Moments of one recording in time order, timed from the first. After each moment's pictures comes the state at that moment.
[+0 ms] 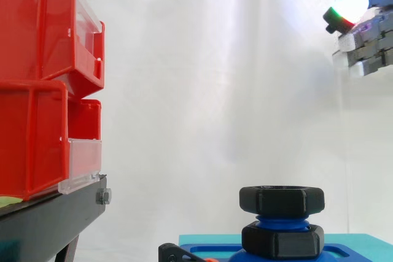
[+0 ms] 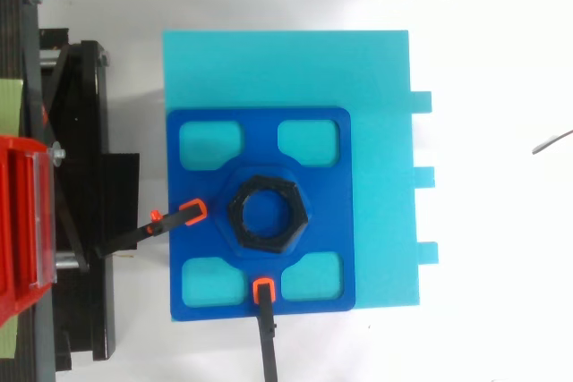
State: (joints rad) arm -0.22 -1.83 -1.43 -3.04 -1.87 -0.42
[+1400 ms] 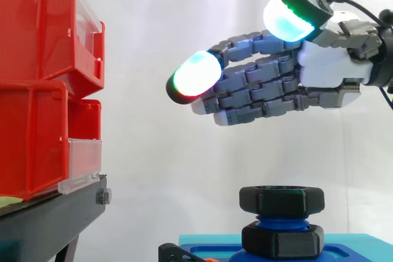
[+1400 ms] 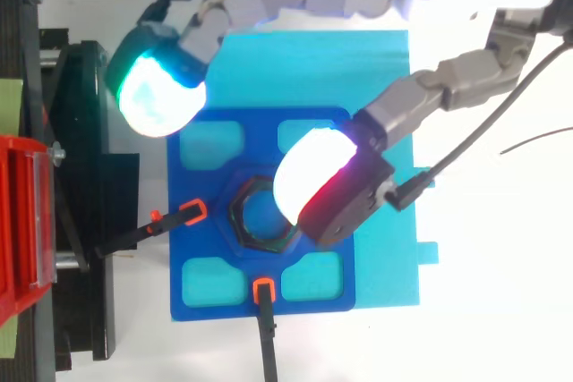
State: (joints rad) arm -0.01 -2.15 -1.20 -2.91 -1.64 -0.66
